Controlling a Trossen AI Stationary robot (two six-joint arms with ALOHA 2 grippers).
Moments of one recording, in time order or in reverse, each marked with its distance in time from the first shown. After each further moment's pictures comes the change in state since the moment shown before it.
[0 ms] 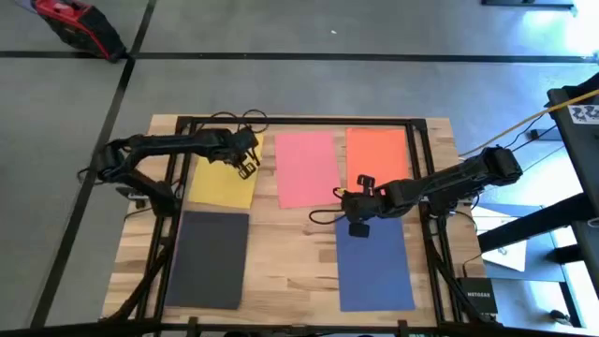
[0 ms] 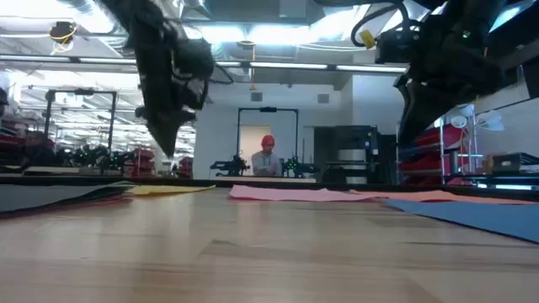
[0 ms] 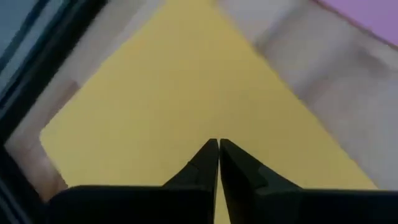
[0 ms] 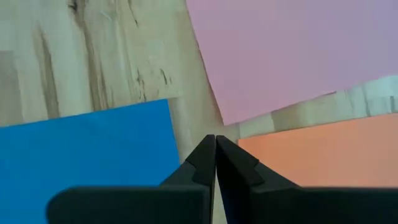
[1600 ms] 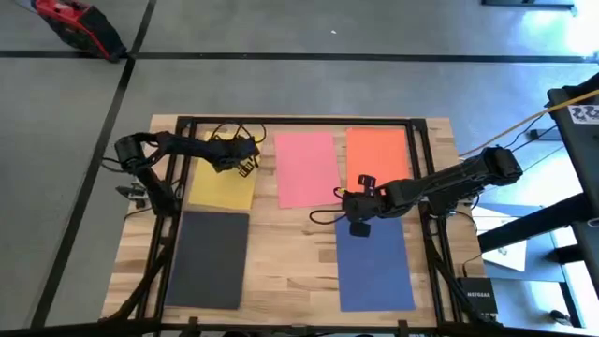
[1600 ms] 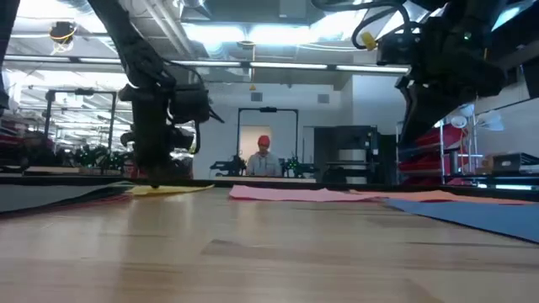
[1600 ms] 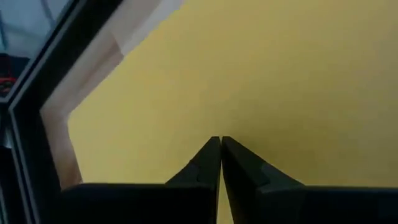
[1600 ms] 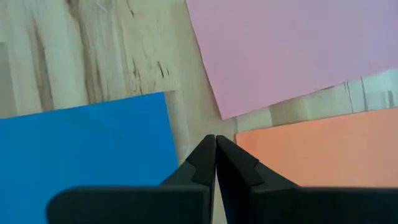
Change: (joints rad) left arm 0.081 0.231 -0.208 0.381 -0.333 -0.144; right arm -0.001 0.000 0.000 -0.020 -0.005 0.000
